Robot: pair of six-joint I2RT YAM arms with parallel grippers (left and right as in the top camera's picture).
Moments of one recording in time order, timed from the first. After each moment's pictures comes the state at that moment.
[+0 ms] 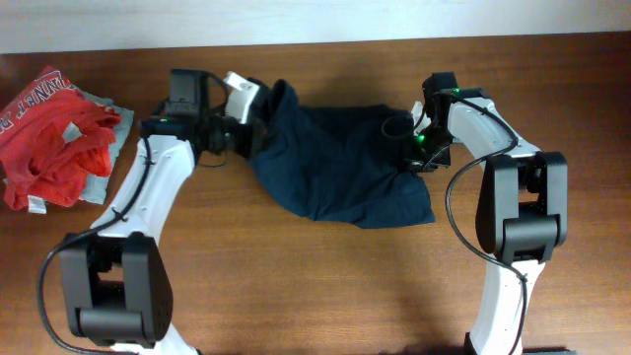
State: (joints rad) left arm -0.12 1.83 1.40 -0.53 0.76 0.22; right arm 0.06 2.22 1.64 -0.97 -0.26 0.13
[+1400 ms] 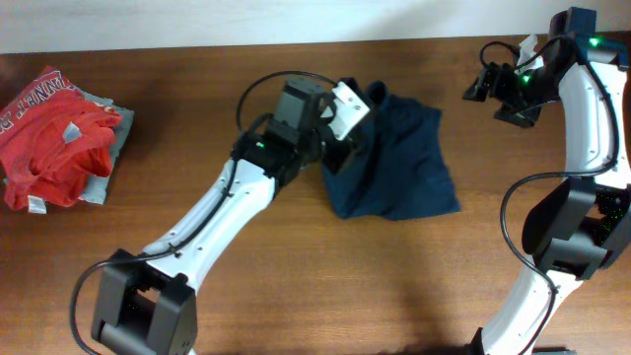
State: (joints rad) left arm -0.54 1.77 1.40 -0.29 0.43 0.22; right arm -0.27 2.15 2.10 -1.27 -0.44 0.16
